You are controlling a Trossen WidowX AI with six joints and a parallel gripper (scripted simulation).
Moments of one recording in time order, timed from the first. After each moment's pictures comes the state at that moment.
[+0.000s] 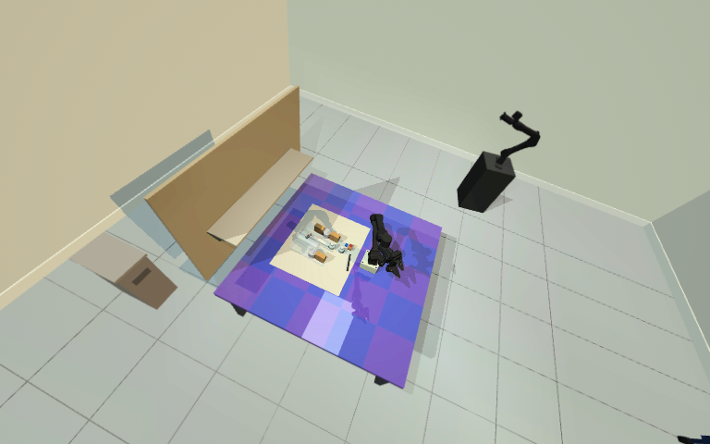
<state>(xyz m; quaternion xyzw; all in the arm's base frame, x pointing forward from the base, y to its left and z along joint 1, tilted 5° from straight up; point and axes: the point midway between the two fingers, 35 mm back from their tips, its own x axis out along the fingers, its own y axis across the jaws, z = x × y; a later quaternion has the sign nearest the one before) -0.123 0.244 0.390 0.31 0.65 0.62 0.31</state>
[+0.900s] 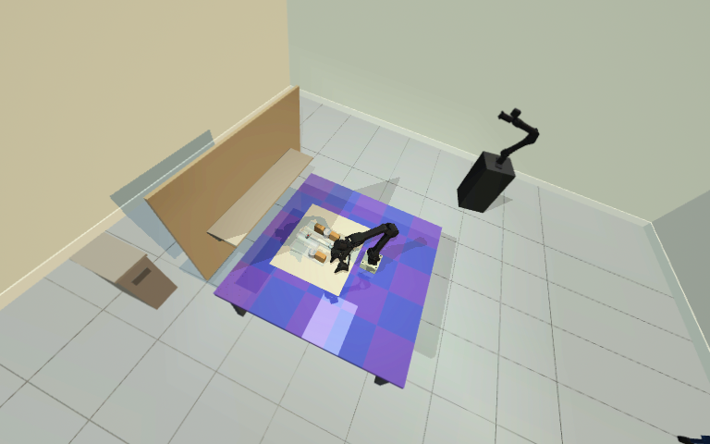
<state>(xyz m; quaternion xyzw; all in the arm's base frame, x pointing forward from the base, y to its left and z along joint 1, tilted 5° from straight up) 0.239 0.184 0.191 0.00 0.44 0.29 0.85</state>
